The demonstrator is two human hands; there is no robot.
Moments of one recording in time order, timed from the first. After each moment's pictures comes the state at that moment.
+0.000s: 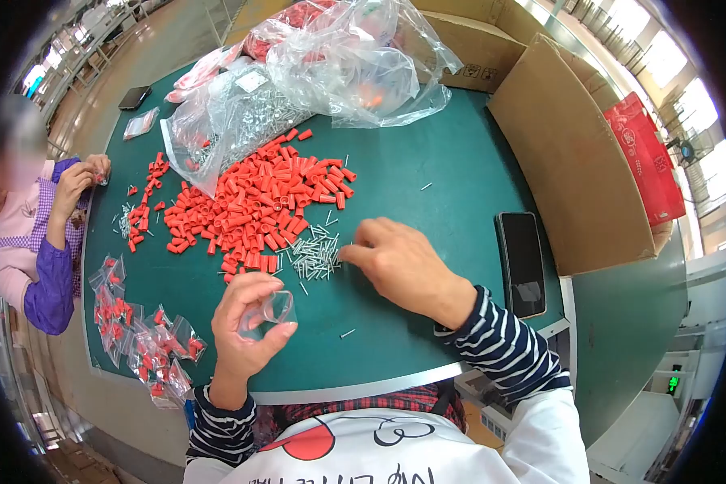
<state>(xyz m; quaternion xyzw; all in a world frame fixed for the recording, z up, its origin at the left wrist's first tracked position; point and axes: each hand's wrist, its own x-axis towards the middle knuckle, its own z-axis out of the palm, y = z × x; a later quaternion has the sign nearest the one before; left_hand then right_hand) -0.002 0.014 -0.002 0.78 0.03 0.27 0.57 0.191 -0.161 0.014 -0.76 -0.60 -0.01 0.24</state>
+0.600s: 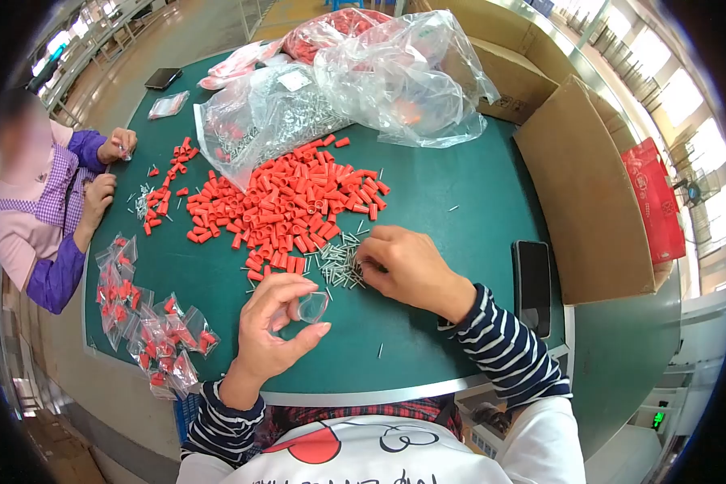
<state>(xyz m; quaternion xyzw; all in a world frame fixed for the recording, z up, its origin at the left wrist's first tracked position) -0.003 0.013 -0.003 0.80 0.05 0.27 0.54 0.196 -0.129 0.016 -0.75 -0.59 0.10 0.27</state>
